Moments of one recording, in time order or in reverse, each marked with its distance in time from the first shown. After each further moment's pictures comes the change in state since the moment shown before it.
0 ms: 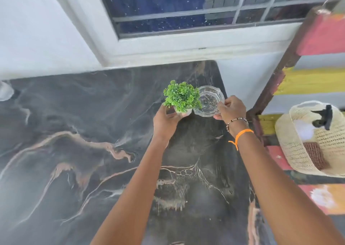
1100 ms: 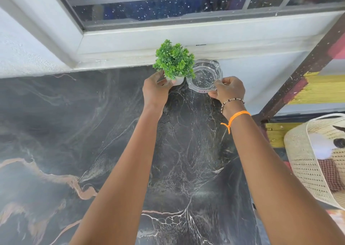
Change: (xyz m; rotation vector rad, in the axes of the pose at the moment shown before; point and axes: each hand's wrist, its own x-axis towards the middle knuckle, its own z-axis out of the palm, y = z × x) left_hand 0.159 0.029 0.045 -0.008 0.129 0.014; right_hand 0.137 -0.022 0.050 0.194 0.042 0.083
